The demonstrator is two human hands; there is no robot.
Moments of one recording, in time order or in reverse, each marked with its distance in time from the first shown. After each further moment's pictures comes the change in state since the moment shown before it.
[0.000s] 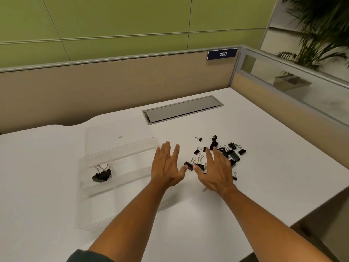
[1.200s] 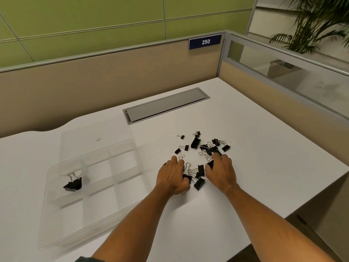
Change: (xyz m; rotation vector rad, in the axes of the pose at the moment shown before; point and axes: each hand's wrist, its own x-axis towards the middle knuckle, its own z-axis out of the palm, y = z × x) left_hand 0.022 0.092 0.035 -0.083 -0.156 0.078; right_hand 0.026 0.102 0.013 0.216 -0.047 0.211
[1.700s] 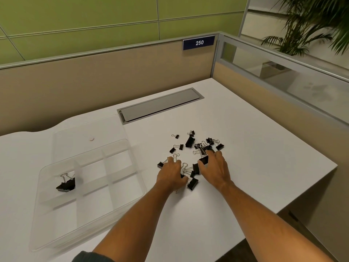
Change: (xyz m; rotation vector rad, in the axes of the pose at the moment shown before) left_hand 0.011 0.008 0.014 -0.092 -0.067 -0.053; right_hand -0.003 -0.004 -0.009 0.061 0.022 -0.042
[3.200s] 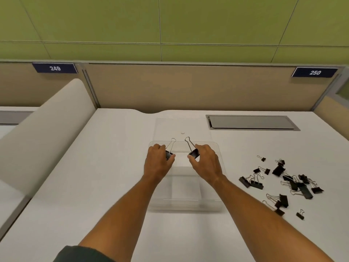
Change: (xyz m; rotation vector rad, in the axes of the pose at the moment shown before) left_hand -0.149 -0.241 -0.112 -0.200 0.684 -0.500; right_hand -0.051 -0.279 0.098 0.242 -0.079 -0.620
